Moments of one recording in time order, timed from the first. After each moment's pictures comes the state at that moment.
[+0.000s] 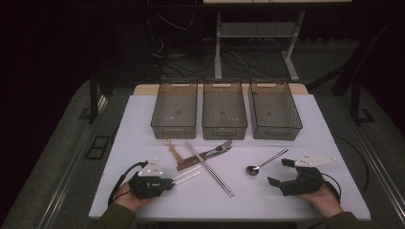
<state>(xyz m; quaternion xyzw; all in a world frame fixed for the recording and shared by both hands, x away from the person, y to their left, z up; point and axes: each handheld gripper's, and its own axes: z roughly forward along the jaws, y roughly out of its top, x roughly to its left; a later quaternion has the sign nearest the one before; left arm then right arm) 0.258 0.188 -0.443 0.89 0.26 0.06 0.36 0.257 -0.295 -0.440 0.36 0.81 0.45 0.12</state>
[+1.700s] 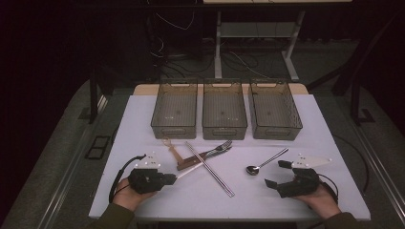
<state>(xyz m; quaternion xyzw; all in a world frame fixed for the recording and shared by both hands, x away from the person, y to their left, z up) 0.266 0.184 -0.419 0.87 0.28 0.04 0.40 0.256 -0.288 -0.444 0.36 0.81 0.45 0.11</state>
